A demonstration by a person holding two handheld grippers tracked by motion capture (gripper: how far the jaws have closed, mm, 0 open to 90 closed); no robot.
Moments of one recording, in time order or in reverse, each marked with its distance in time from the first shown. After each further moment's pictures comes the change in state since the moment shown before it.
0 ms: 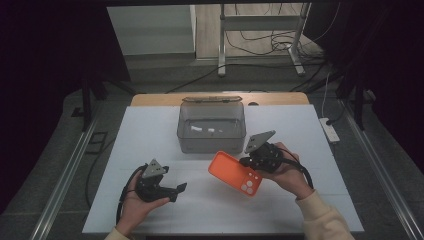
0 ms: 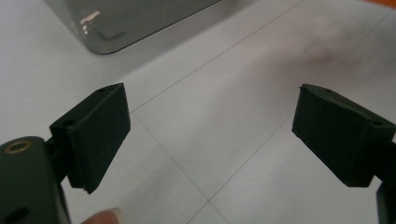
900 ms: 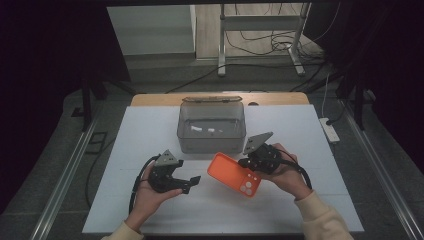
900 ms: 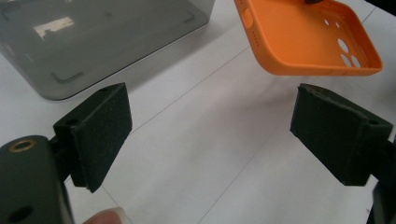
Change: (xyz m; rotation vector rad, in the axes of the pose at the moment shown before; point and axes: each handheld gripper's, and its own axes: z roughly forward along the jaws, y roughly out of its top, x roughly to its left) left arm -0.013 0.036 0.014 -0.004 -0.086 -0.016; right arm 0.002 0.000 0.005 0.011 0.005 -0.009
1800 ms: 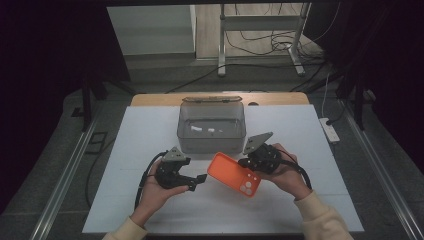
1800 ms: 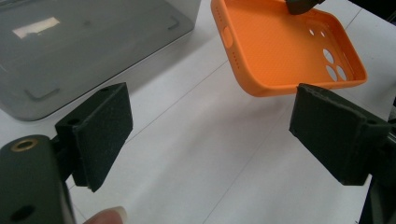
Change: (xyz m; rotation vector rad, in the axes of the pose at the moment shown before) left arm -0.006 0.014 0.012 0.017 -0.039 0.018; right arm 0.000 0.000 0.001 -0.003 -0.002 0.004
